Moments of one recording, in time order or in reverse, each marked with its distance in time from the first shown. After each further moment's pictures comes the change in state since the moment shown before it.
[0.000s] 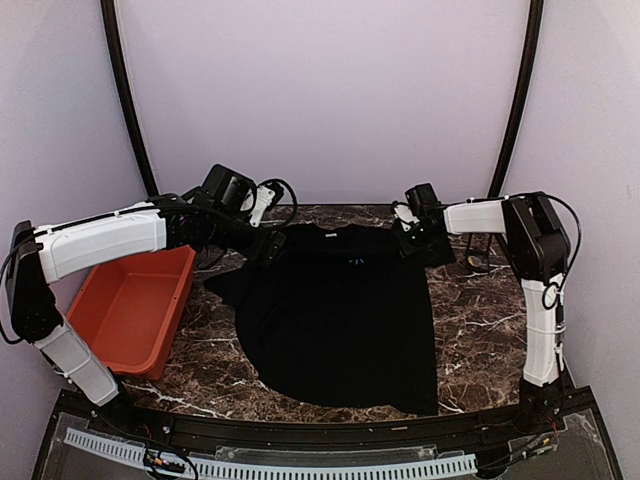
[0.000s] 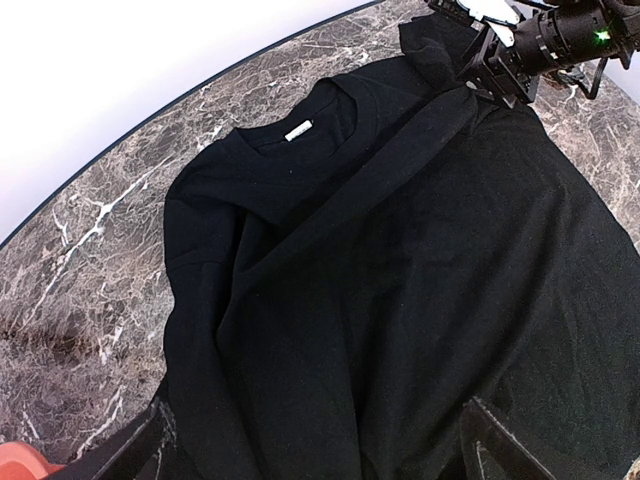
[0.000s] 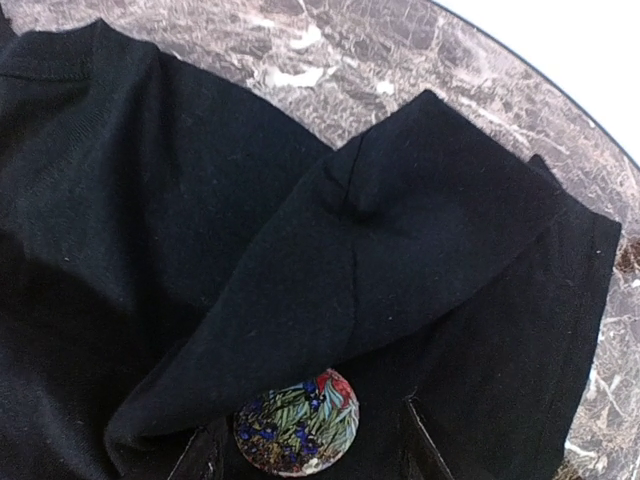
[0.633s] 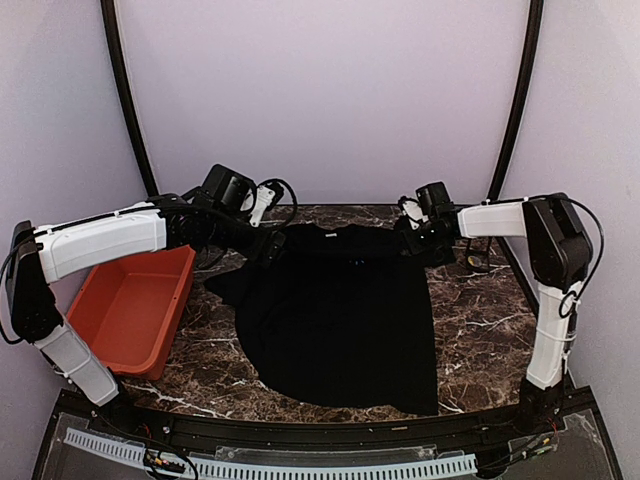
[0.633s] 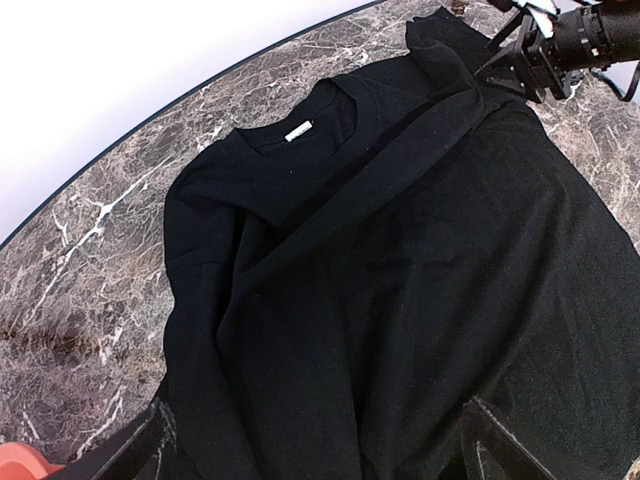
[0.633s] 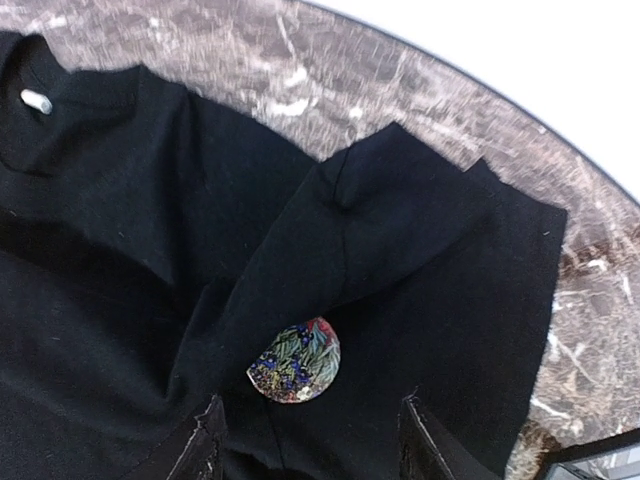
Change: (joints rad) left arm 0.000 0.000 0.000 0.001 0.001 0.000; right arm -0.001 -0.176 -0.179 0.091 -0.006 0.016
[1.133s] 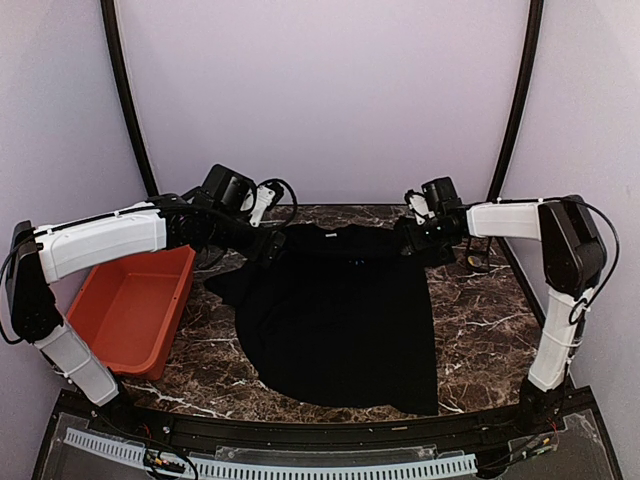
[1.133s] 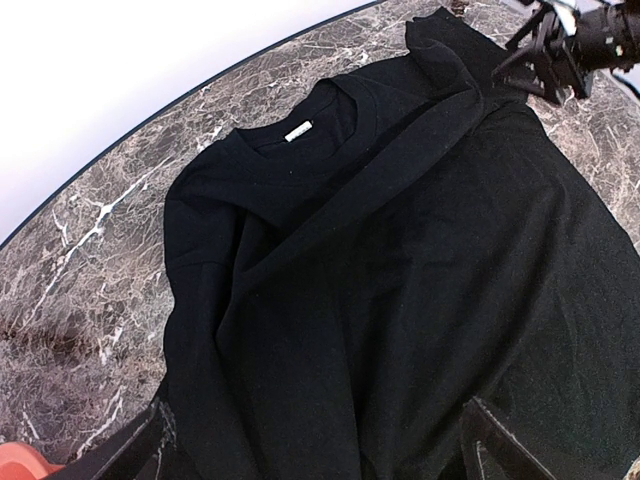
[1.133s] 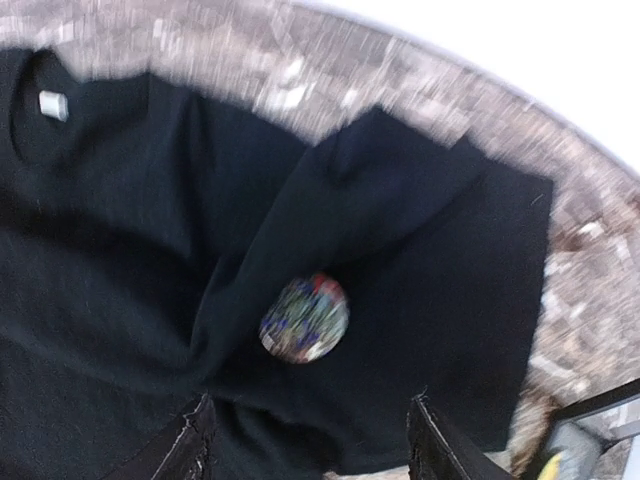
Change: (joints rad) left arm 0.000 0.000 0.000 0.000 0.000 0.000; right arm 0.014 -0.065 -0.046 -0.045 0.007 0.072
